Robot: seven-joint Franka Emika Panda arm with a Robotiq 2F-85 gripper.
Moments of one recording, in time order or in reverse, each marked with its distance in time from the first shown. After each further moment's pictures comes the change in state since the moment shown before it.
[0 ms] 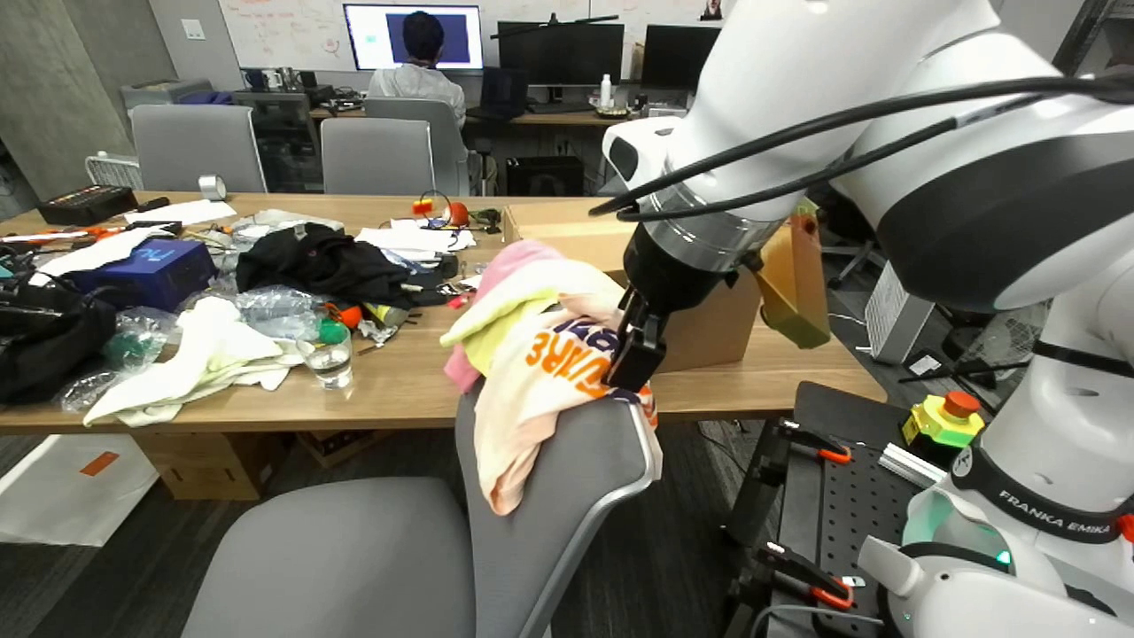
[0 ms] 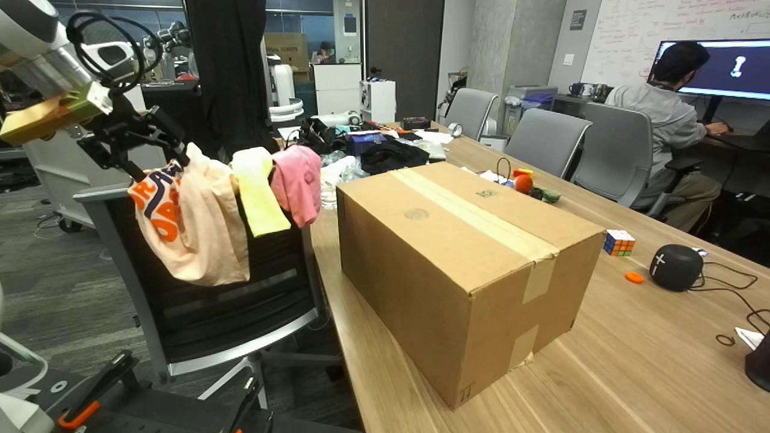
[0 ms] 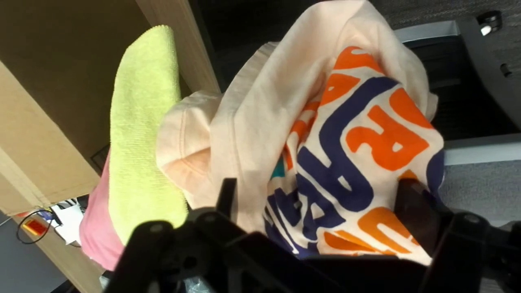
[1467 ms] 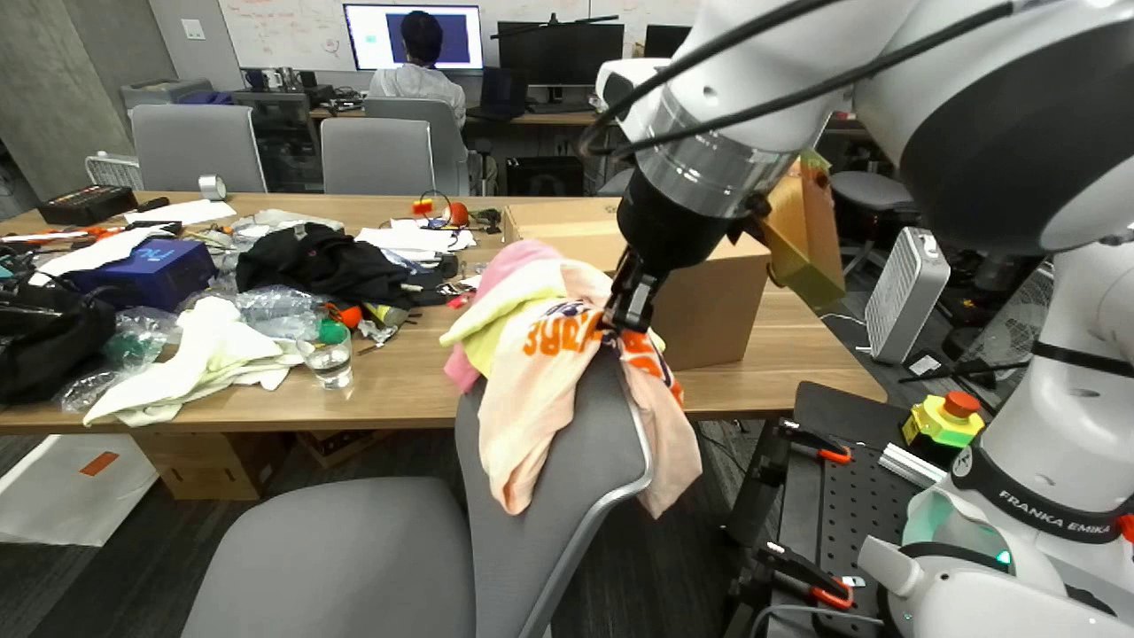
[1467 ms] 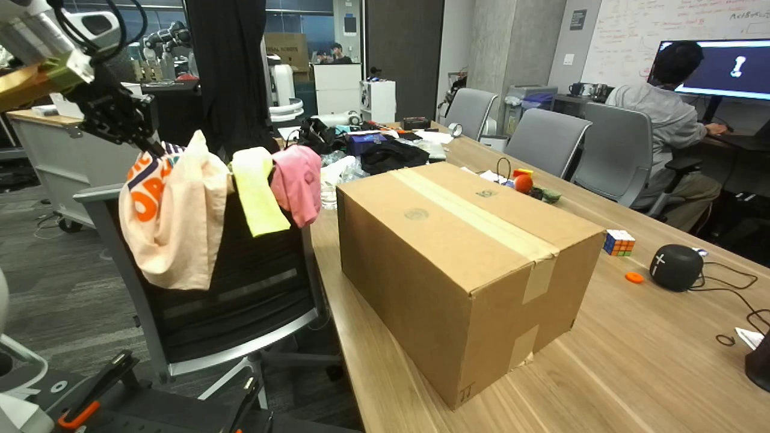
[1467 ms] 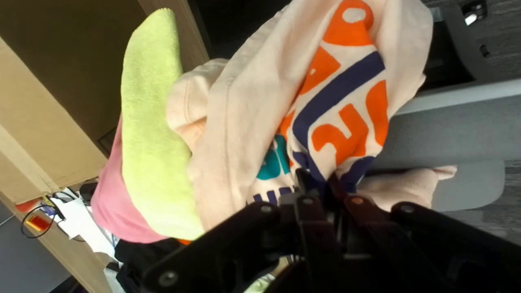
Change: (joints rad) arm 0.034 -0.035 -0.013 0.082 0.068 -0.101 -0.037
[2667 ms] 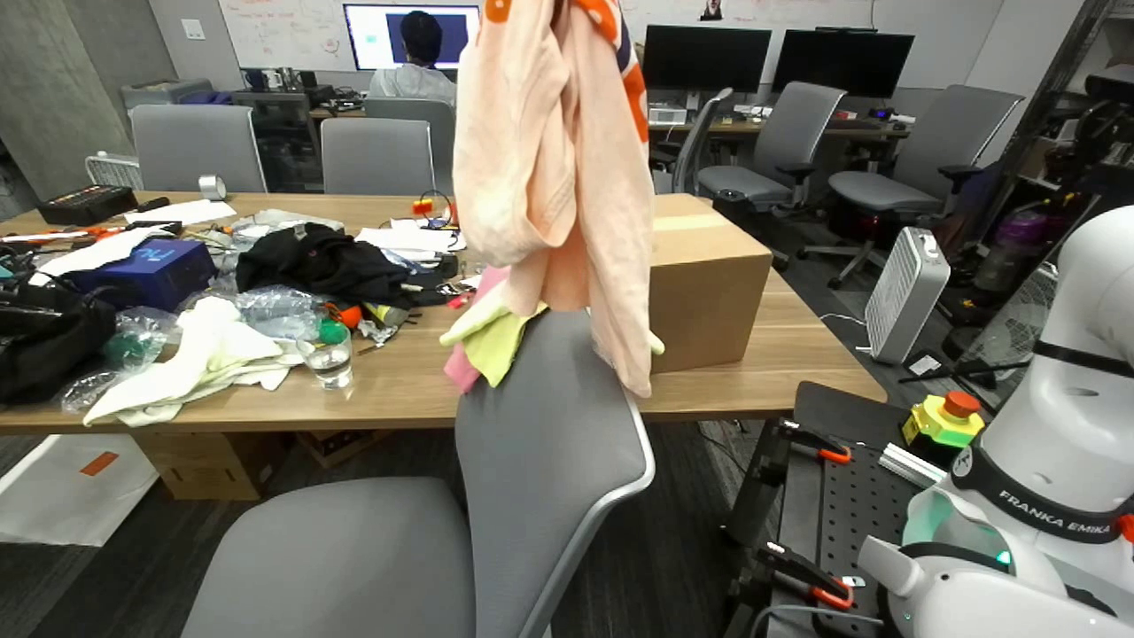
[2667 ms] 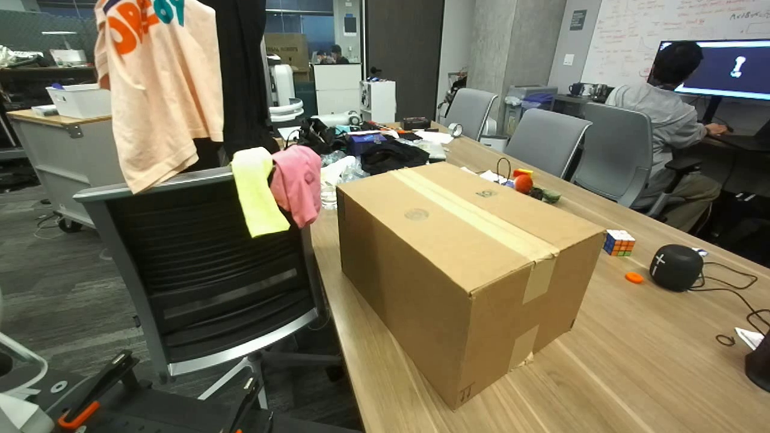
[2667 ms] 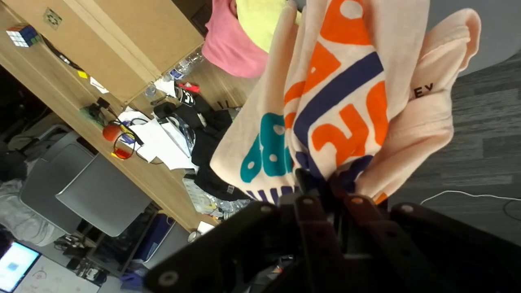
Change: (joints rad) arm -0.044 -0.012 -0.049 0.589 0.011 -0.417 -0.058
